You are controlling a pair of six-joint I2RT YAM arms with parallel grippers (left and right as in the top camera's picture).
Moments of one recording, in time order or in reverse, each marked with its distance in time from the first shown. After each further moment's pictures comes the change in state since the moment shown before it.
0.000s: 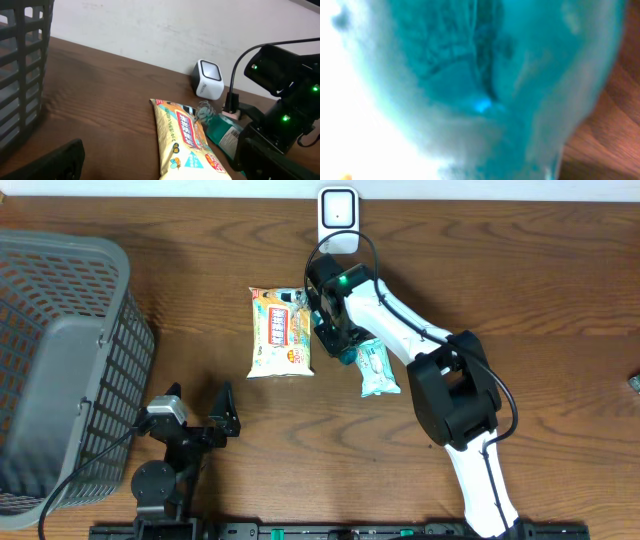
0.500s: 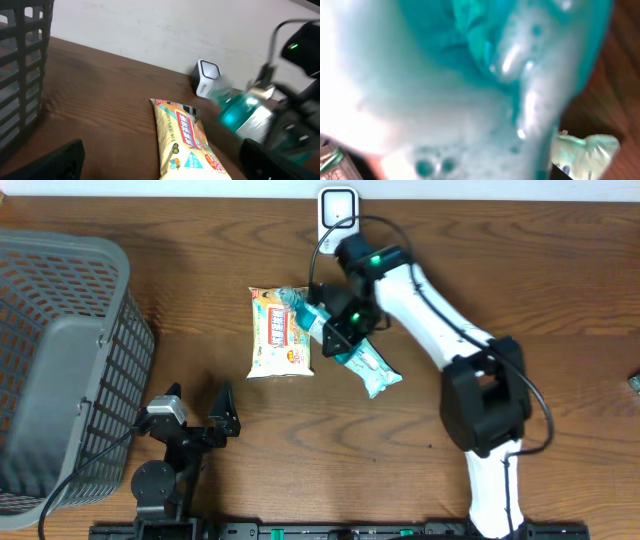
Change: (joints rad) left arm 0.000 0.000 0.000 0.000 0.000 0.000; right arm -0.103 -0.138 -0.001 -0.116 -0.422 -0.404
